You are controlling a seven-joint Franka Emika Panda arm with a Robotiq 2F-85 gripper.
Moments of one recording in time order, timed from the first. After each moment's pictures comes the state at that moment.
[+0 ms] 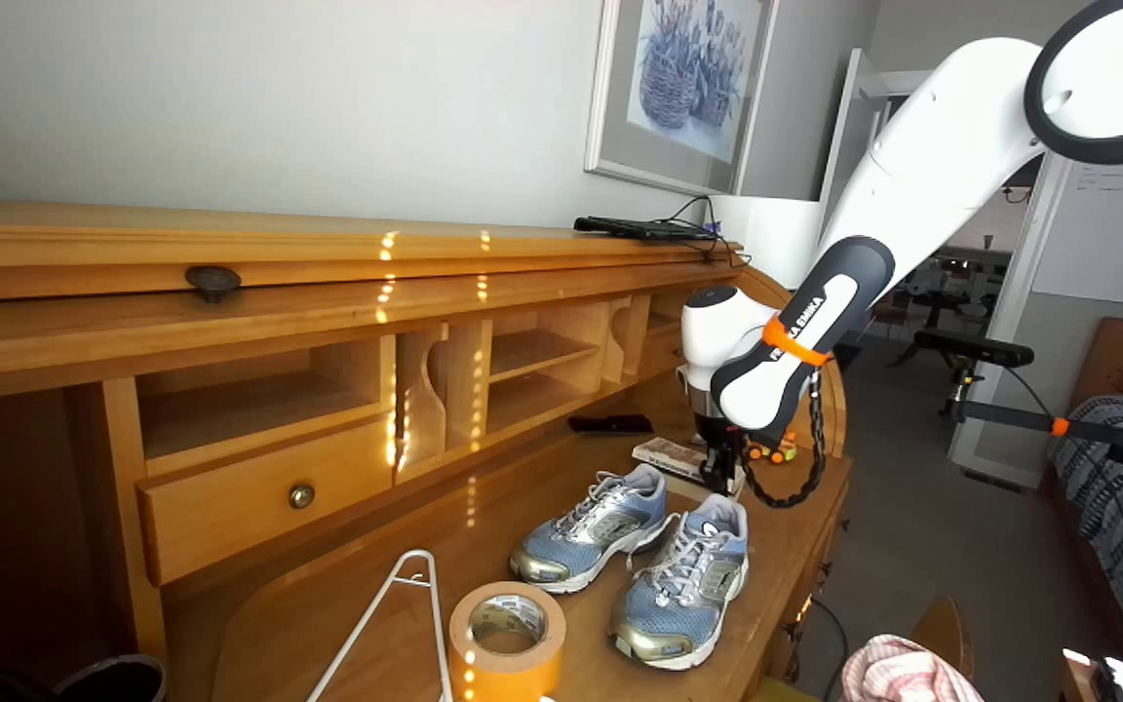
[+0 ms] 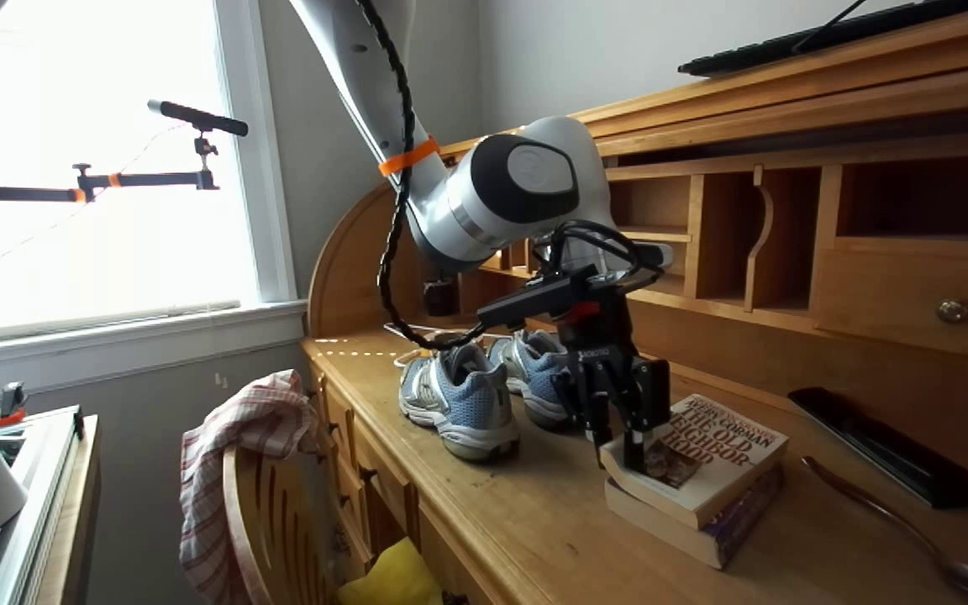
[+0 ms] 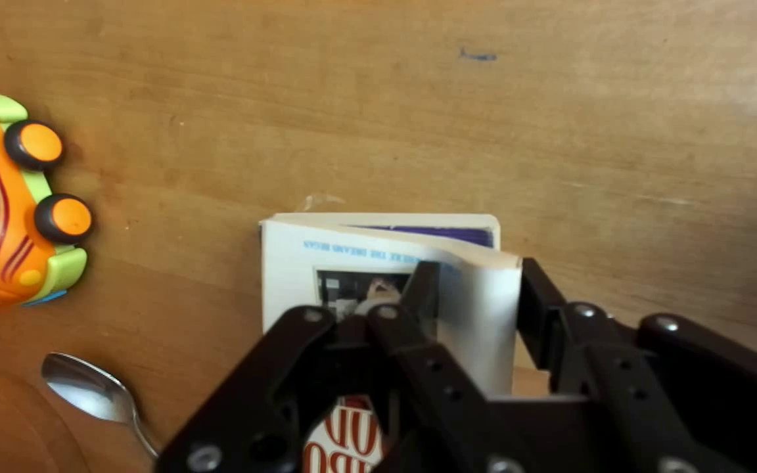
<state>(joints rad) -0.14 0.62 -0.33 -1.98 -0.40 2.60 -0.07</state>
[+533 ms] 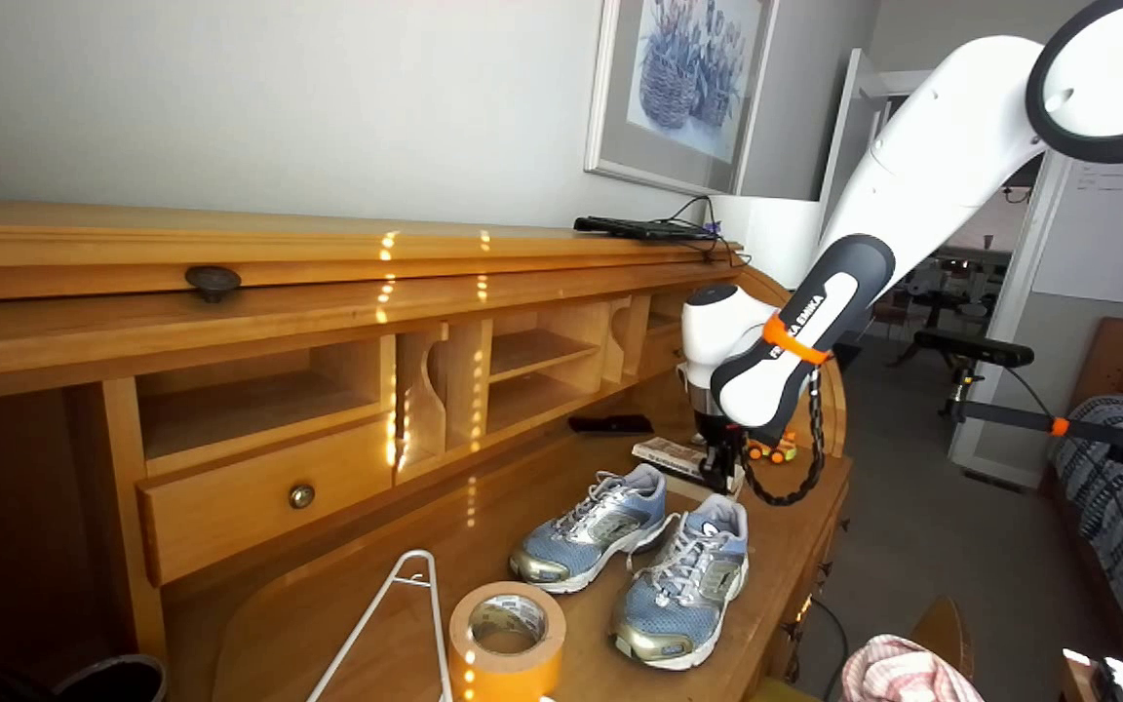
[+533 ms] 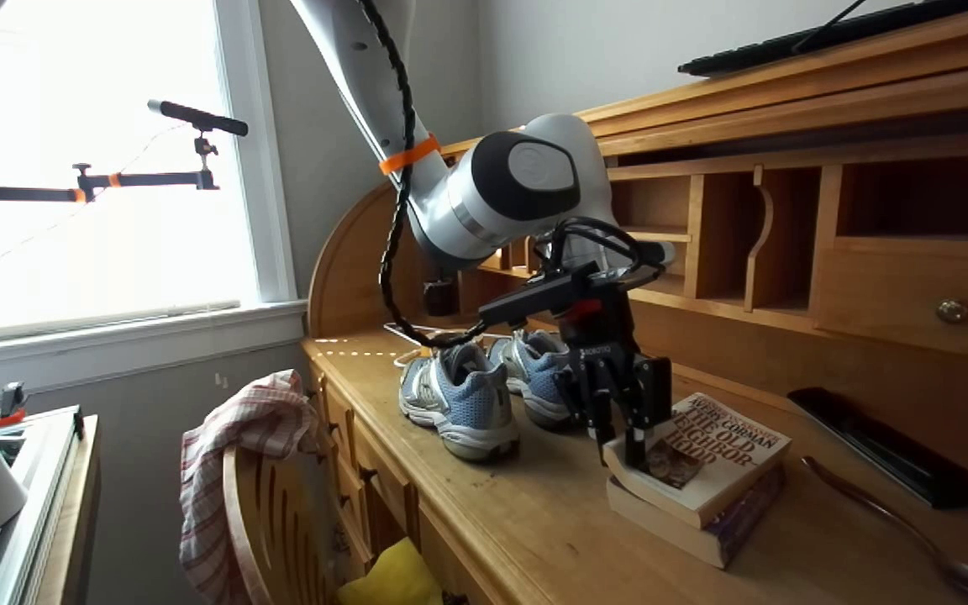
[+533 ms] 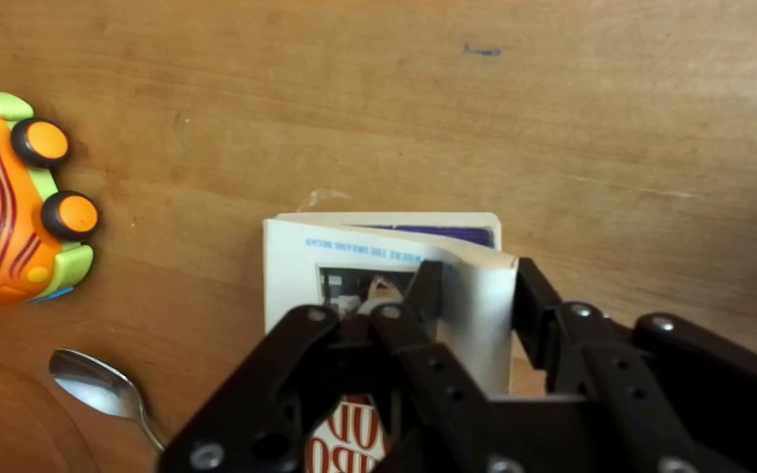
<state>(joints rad) -0.14 0.61 -0.33 -1.98 -0.40 2.60 -0.07</state>
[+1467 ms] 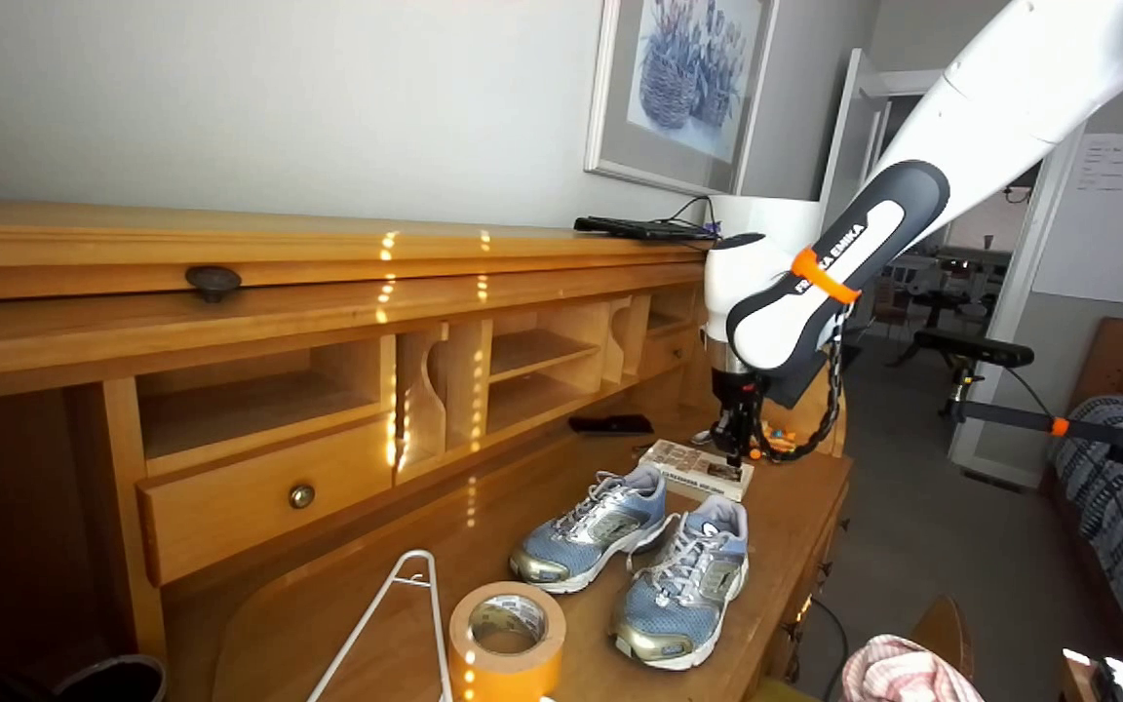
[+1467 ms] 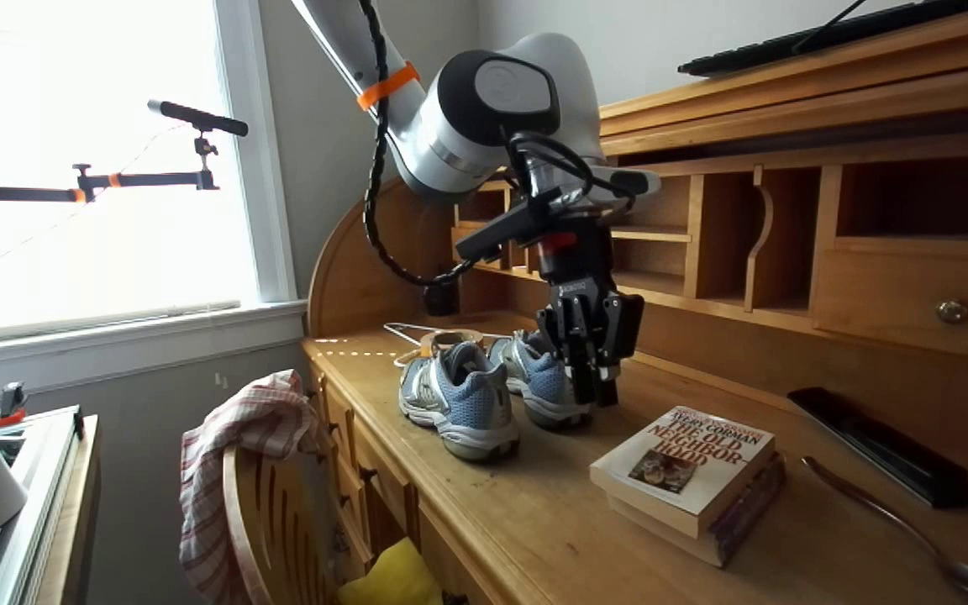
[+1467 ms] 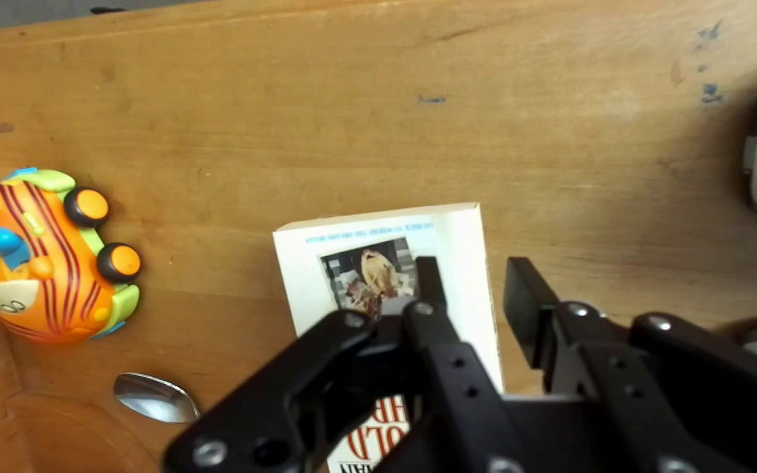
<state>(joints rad) -0.16 0.41 -0.30 -2.08 -0.32 2.51 -0.06</state>
